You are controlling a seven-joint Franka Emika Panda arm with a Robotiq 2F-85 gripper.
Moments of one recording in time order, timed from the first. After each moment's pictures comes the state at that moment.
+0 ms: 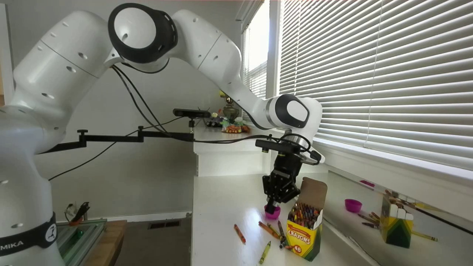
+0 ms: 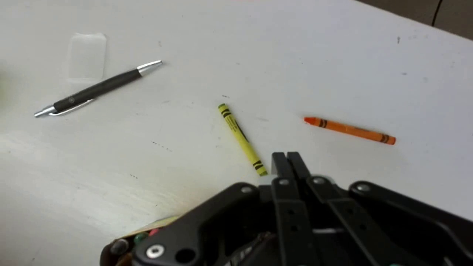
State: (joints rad) arm 0.03 0.62 0.02 -1.50 -0.20 1.67 -0.21
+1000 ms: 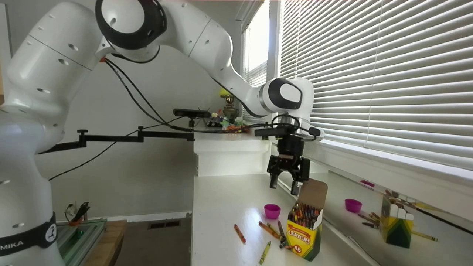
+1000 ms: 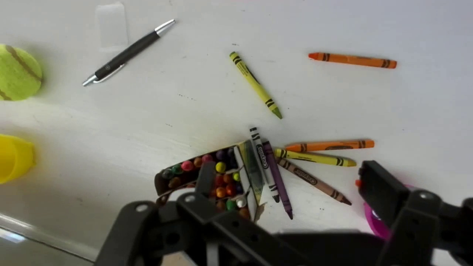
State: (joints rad) arm 0.06 0.51 0.01 -1.56 -0.23 1.82 -0.02
